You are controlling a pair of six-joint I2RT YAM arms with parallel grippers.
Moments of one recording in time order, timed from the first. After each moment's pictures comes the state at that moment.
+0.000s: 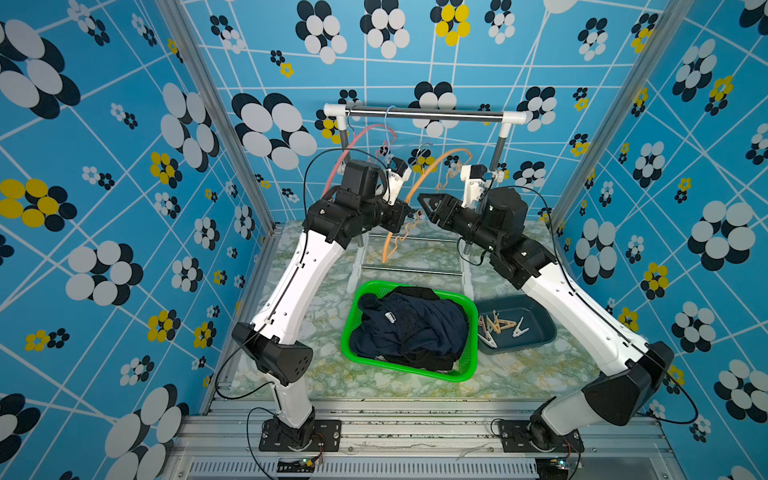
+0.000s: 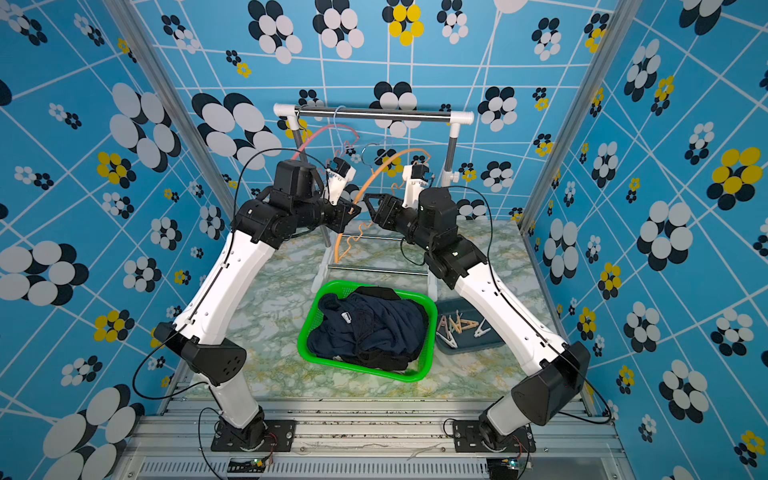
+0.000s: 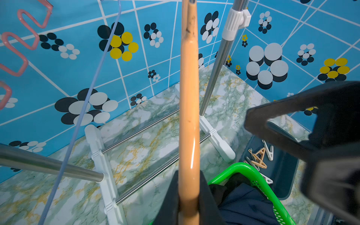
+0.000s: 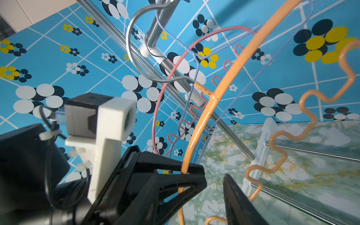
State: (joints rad) left arm -0.49 1.79 2.22 -0.91 0.25 0.02; right arm 0.59 1.56 1.67 -0.13 -0.17 0.72
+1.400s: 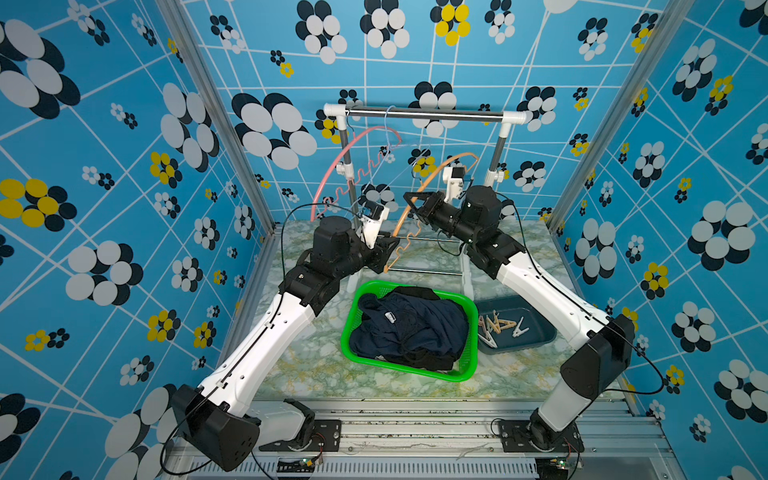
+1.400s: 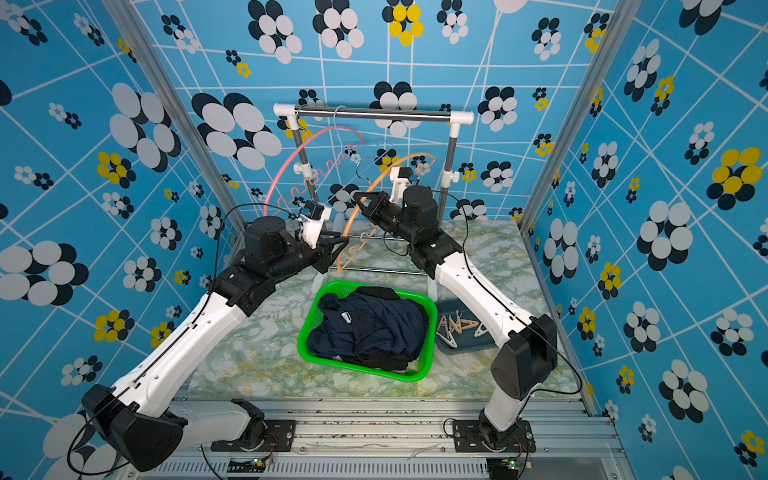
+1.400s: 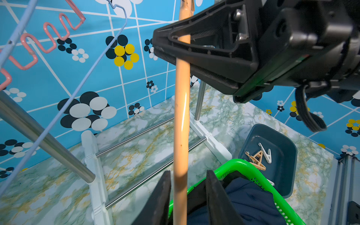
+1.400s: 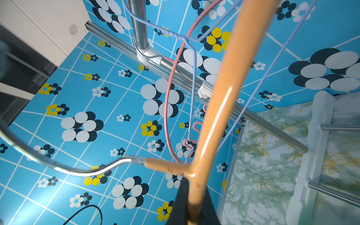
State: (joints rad) left arm -0.48 1.29 1.33 -0.30 0.29 -0.02; right arm 0.59 1.71 1.69 0.06 -0.27 1.02
